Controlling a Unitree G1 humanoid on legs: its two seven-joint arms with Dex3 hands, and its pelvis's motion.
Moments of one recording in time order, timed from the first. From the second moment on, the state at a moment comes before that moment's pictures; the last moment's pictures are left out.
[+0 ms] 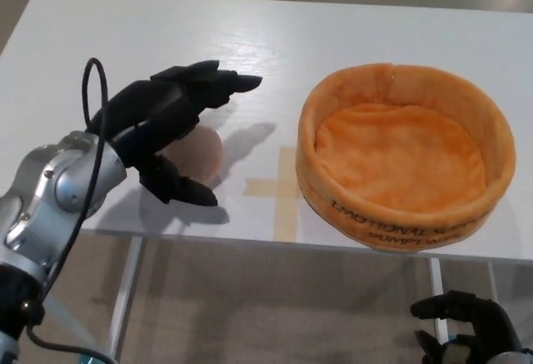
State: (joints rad) left_arm -0.64 0.54 -0.30 0.49 0.49 -0.41 -0.18; right_arm -0.40 -0.21 0.00 1.29 -0.19 -0.30 -0.14
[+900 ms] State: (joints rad) left_arm -0.71 0.53 -0.32 0.70 0.57 -0.42 -0.09; right_arm -0.40 -0.21 0.00 1.29 -0.19 -0.29 -0.14
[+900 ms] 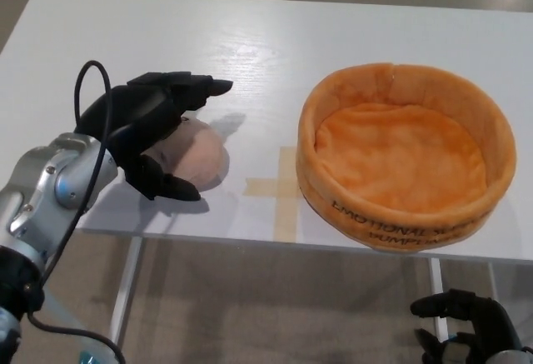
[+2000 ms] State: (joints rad) left_arm -0.74 0.52 -0.31 0.79 0.52 -0.46 -0.16; right_arm -0.41 -0.21 -0.01 1.29 -0.19 -0.29 -0.13
